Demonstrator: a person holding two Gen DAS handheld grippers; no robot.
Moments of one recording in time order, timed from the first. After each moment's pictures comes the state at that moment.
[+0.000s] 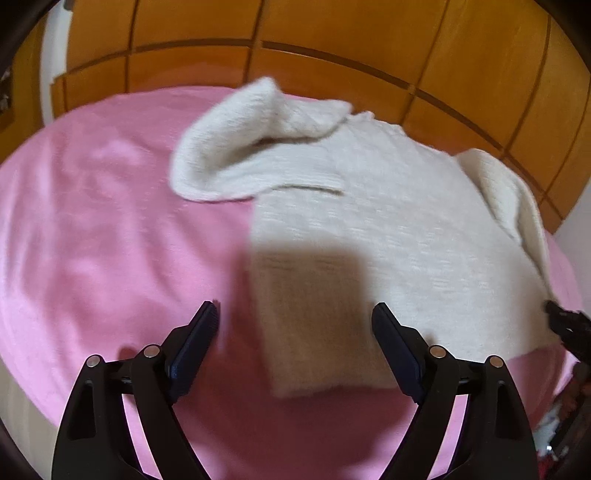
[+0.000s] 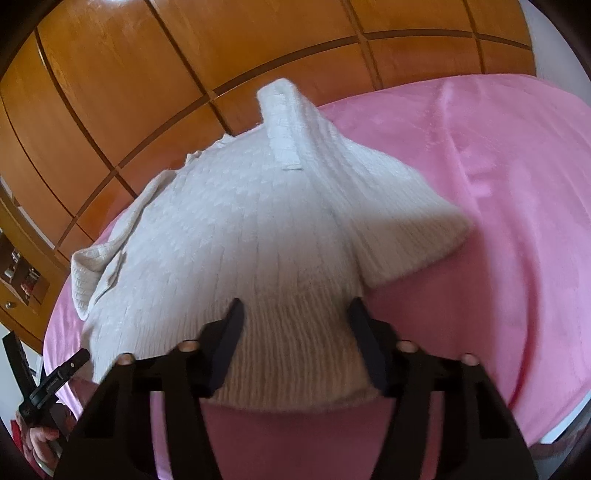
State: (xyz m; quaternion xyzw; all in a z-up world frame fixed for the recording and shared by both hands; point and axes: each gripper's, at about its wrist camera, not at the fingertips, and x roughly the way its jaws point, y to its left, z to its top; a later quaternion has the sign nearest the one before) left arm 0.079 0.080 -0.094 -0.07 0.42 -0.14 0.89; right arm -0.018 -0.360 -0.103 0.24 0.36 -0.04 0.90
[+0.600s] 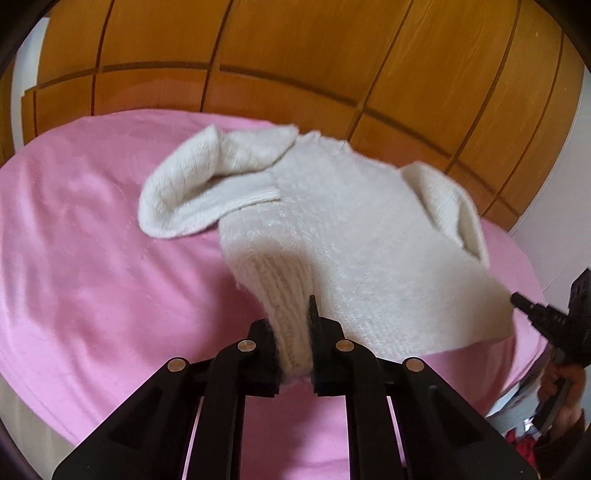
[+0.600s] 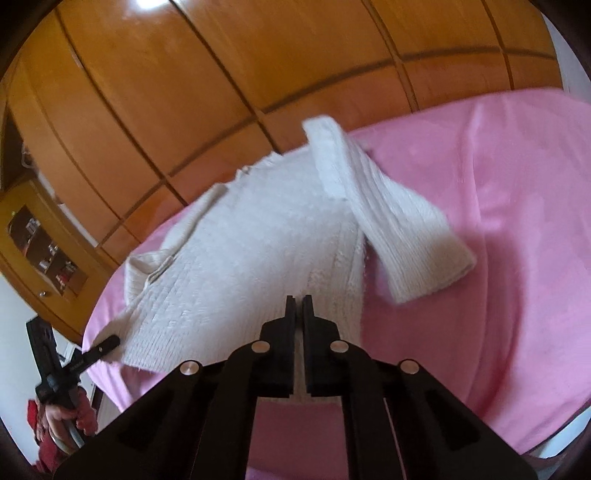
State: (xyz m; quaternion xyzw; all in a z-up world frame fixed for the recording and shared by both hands) left arm 0.055 0.086 -0.041 -0.09 0.39 -0.21 0.89; right arm -0.056 -0.367 -0.054 0.25 0.32 0.04 0.91
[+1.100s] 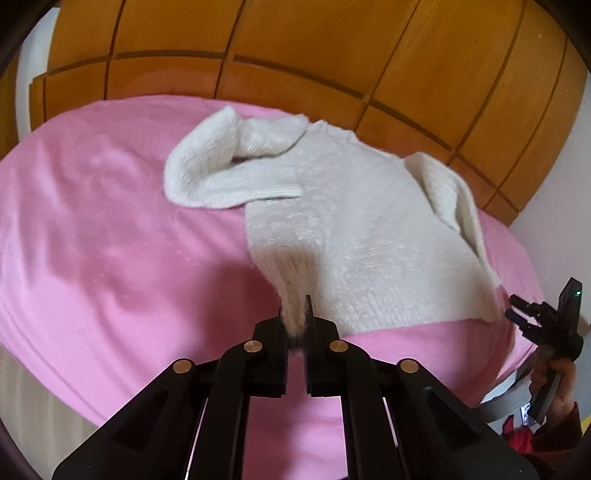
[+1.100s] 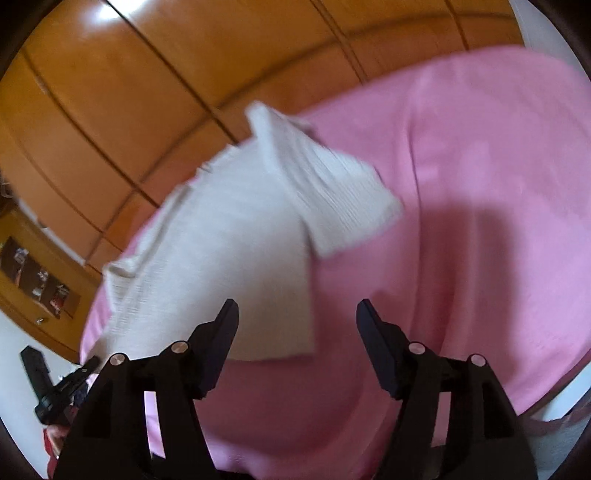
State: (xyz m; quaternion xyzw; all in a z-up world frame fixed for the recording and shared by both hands) left arm 0.031 0.104 -0.056 -0.08 0.41 -0.20 0.88; right arm -0.069 -0.408 -0.103 0.31 0.36 -0.01 0.88
